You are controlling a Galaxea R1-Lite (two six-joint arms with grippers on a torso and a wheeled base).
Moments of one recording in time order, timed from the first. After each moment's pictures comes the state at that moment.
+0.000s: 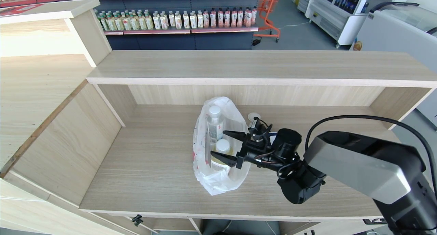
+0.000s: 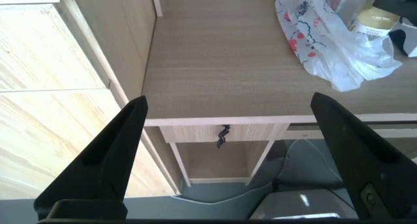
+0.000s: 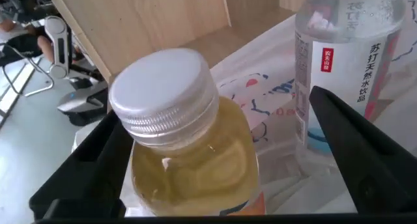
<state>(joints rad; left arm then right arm) 0.00 0.00 0.00 0.00 -0.06 0.03 0.51 2.48 -1.10 -1.57 0.70 0.07</state>
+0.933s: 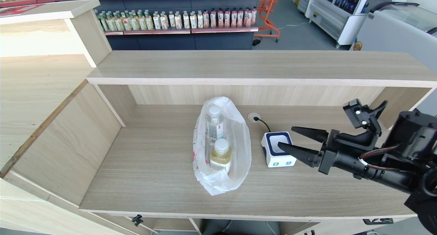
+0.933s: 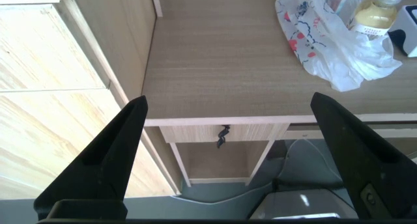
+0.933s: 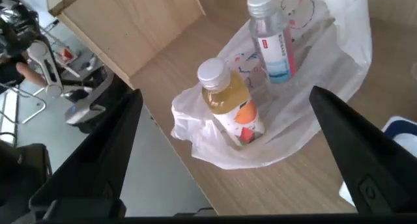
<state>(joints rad) 0.00 0.00 0.00 0.00 -0.06 0.03 0.31 1.66 -0.43 -1.20 0.58 0.09</state>
